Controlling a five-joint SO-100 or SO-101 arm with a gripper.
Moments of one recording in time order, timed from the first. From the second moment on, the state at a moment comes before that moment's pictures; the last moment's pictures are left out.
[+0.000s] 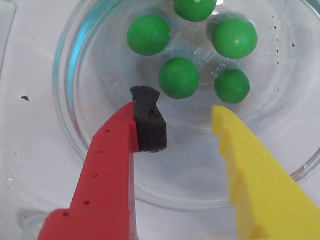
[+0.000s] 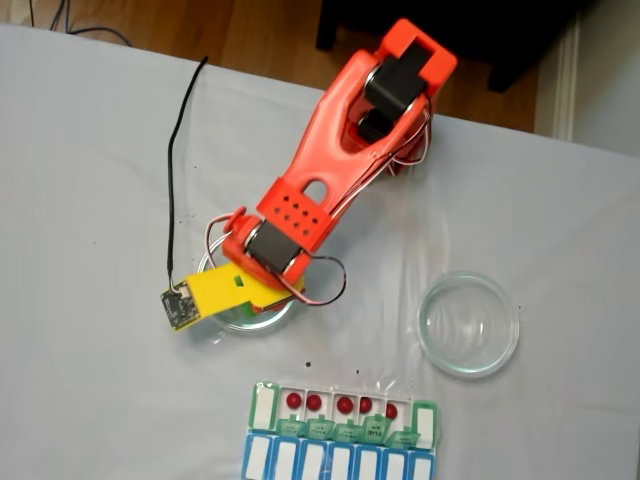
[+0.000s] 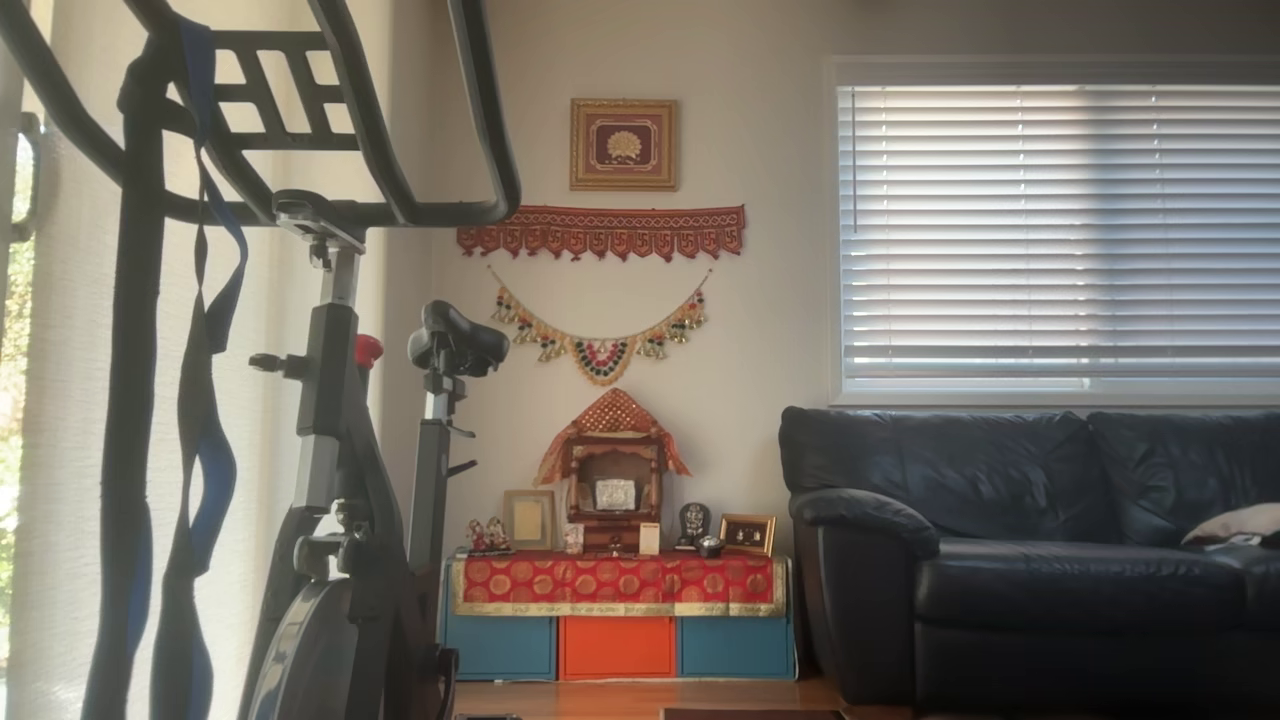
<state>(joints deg) 25.8 105.7 107.3 71.5 -57.9</state>
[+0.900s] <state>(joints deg) 25.8 104.2 105.7 68.2 -57.5</state>
